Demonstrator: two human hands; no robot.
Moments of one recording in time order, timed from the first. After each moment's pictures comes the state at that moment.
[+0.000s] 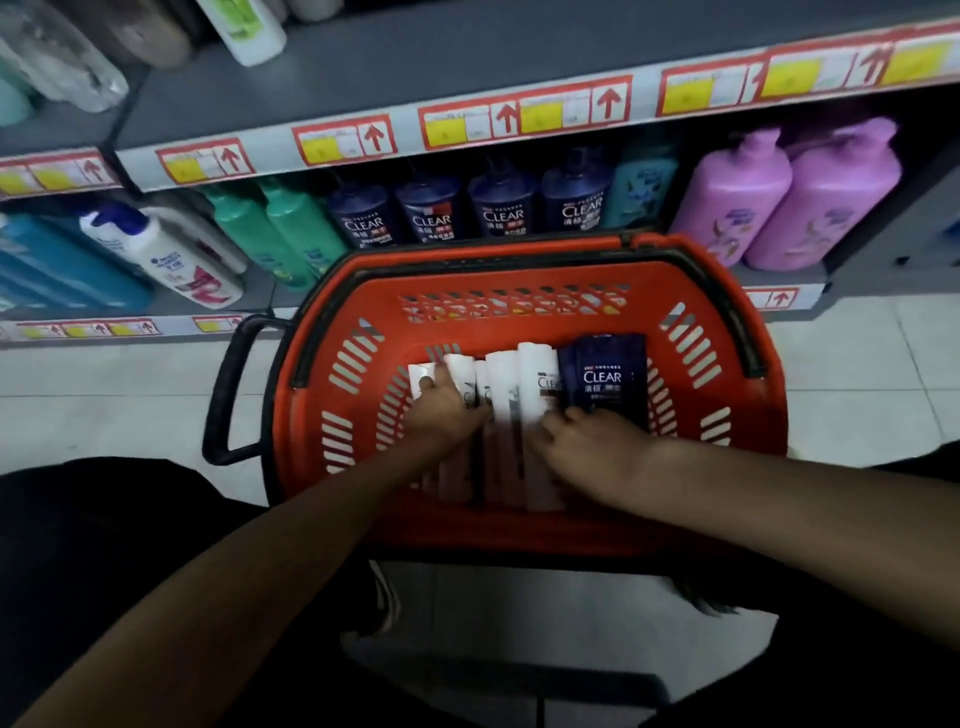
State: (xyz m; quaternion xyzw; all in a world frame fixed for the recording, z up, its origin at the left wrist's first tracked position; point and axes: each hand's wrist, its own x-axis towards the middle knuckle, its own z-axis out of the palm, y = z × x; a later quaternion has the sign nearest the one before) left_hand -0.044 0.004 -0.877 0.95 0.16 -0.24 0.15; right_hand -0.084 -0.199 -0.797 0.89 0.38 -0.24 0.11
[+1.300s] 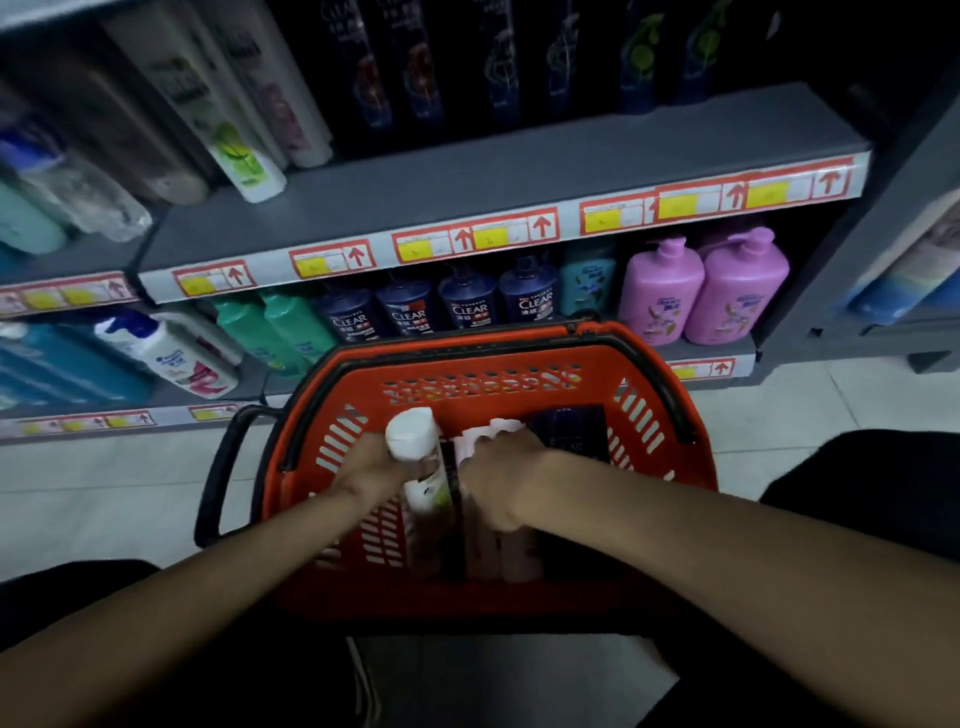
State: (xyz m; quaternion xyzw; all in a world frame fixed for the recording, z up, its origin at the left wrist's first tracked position) left_hand -0.041 0.043 -0.799 0.90 0.19 -0.19 0.35; right_hand -0.051 -0.168 -0.747 0.94 0.24 -0.25 -0.02
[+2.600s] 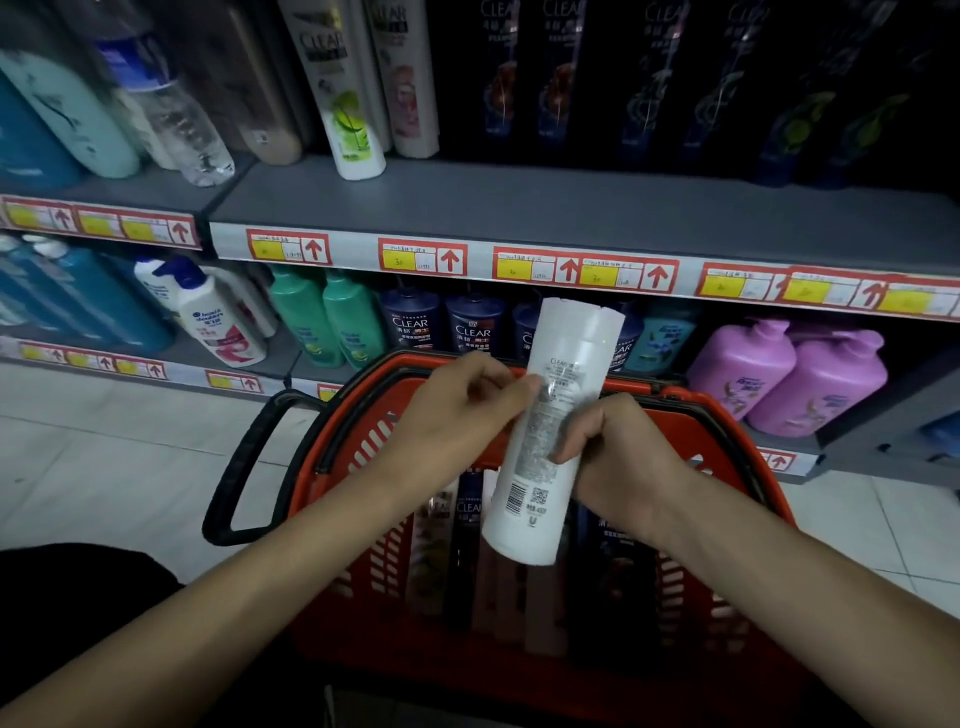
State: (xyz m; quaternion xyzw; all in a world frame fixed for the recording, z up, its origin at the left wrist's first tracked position) left_hand -0.032 0.007 -0.674 0.83 0.05 -0.06 0.56; right_hand -0.011 -0.162 -0.696 0.49 -0.07 -0.35 -0.80
